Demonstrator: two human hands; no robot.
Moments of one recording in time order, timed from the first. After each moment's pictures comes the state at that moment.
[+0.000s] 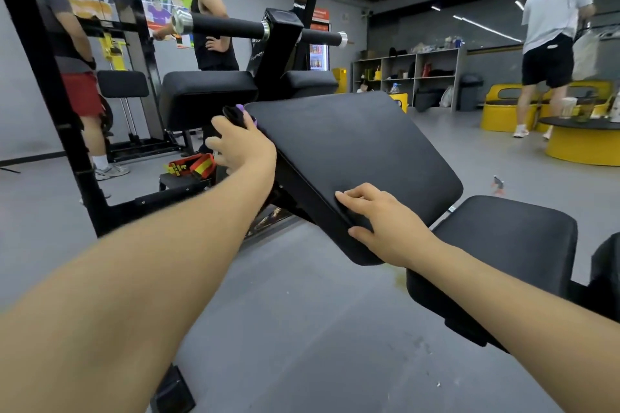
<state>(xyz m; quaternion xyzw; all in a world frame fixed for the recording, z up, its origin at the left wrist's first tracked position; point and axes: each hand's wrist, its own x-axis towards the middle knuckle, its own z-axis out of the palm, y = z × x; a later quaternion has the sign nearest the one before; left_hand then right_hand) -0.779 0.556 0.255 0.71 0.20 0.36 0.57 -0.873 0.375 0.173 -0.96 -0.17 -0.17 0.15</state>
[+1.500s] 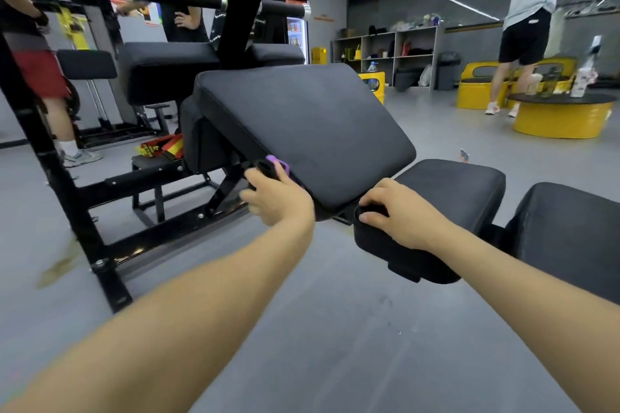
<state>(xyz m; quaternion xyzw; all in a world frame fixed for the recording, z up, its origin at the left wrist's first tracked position) -0.861 0.453 0.148 0.71 0.24 0.30 0.60 -0.924 0.303 0.144 -0.97 -0.09 -0.13 0.19</state>
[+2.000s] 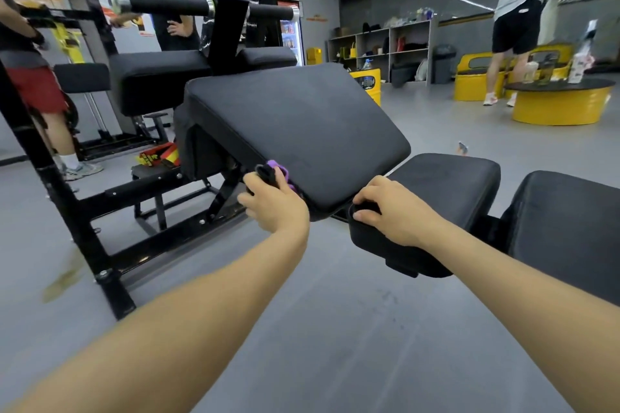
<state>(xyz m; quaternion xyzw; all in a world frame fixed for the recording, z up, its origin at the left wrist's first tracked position) -0.869 0.451 0.137 0.74 0.18 0.31 0.57 -0.924 0.304 0.141 -0.97 -0.09 -0.14 0.20</state>
